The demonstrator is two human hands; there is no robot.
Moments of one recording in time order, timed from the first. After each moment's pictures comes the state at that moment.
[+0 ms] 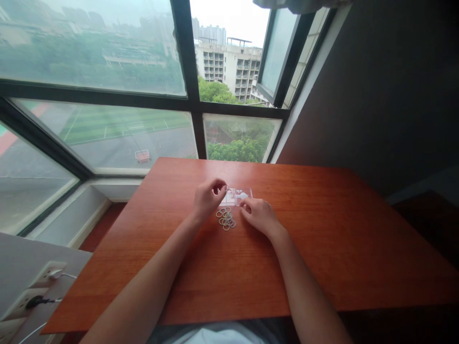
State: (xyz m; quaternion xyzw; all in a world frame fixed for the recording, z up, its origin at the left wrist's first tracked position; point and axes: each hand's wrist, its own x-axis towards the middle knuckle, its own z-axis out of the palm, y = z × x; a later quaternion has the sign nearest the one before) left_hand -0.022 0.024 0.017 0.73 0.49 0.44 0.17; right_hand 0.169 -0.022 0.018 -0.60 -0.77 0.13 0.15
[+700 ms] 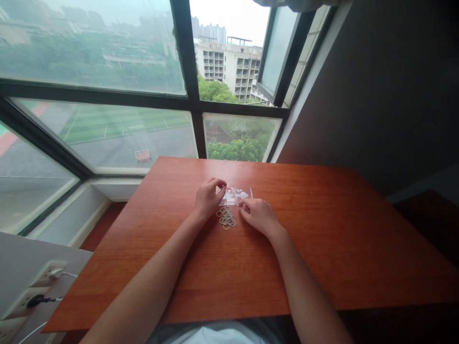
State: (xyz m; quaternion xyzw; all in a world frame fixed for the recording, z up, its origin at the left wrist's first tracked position) left_hand -0.022 0.035 0.008 0.75 0.52 0.39 0.11; right_hand 0.167 -0.022 0.014 -0.60 -0.78 0.12 0.16
